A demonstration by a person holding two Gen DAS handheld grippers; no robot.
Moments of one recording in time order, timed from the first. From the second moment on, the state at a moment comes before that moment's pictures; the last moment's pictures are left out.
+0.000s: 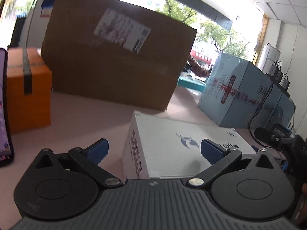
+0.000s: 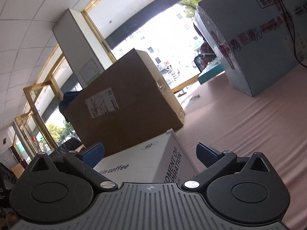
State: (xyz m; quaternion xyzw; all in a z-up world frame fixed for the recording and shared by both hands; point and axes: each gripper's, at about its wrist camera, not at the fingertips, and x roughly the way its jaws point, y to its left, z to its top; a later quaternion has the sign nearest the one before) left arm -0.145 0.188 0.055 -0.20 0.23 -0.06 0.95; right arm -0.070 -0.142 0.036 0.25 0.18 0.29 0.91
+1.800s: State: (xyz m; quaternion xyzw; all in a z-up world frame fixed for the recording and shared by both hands) left arm -0.113 0.275 0.062 -0.22 0.22 0.08 0.95; right arm -0.016 0.010 0.031 0.20 0.28 0.37 0.86
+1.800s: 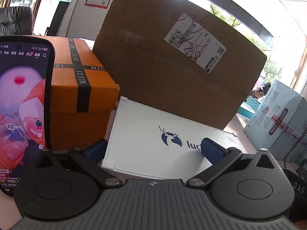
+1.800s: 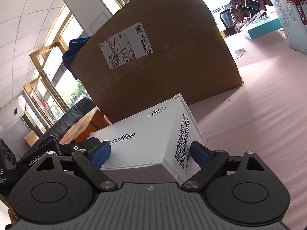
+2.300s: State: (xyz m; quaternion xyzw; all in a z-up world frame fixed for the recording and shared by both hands) left arm -0.153 0.238 0.074 -0.11 0.02 0.16 0.98; right arm -0.042 -0.025 0.050 0.27 0.14 0.31 0.90
